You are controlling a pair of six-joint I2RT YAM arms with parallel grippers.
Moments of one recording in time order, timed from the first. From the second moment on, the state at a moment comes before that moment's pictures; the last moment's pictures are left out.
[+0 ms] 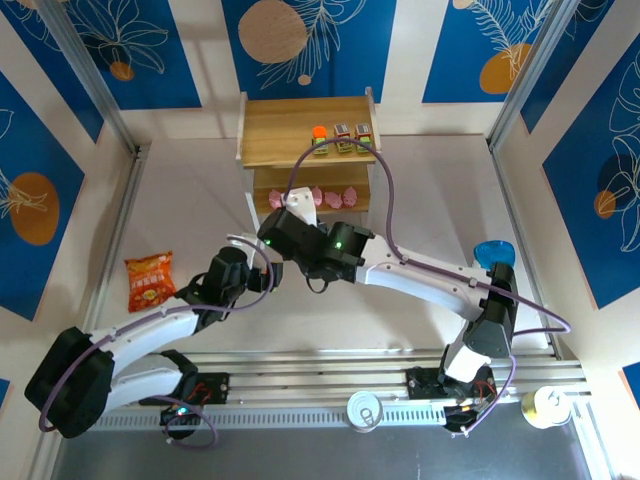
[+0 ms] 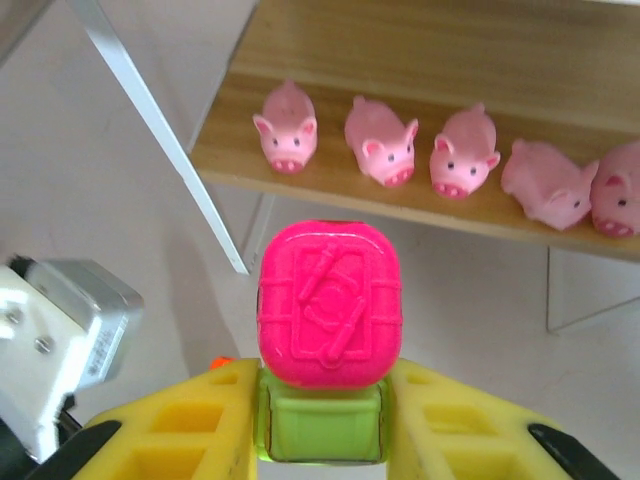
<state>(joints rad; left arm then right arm) -0.63 1.10 0.42 0.08 -0.19 -0.27 1.15 1.65 1.65 -0.88 0.66 0.67</state>
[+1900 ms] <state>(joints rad) -0.66 1.10 0.44 0.08 -0.22 -0.23 0.89 2.09 2.55 -1.15 0.58 0.43</state>
